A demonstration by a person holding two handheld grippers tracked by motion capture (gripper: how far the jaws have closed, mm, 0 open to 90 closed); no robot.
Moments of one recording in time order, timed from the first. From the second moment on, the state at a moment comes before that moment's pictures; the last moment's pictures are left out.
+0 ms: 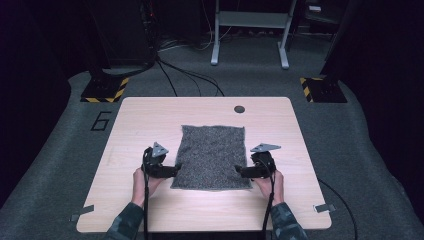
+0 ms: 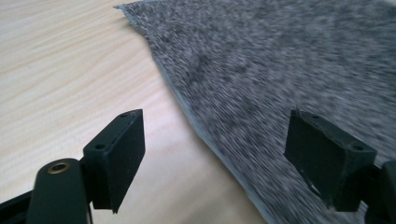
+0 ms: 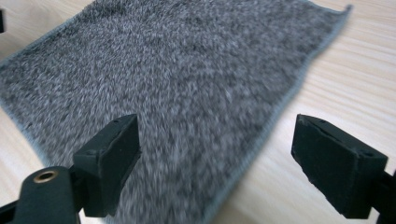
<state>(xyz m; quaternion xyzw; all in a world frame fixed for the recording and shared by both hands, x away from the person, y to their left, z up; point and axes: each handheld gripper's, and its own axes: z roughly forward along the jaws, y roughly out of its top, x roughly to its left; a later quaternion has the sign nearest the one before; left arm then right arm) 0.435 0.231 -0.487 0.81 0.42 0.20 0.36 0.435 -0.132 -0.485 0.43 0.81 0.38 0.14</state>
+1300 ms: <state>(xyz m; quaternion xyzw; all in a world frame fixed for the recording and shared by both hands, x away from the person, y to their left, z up) 0.406 0.217 -0.521 0.82 0.43 0.20 0.31 0.417 -0.107 -0.522 0.39 0.84 0.33 0.15</state>
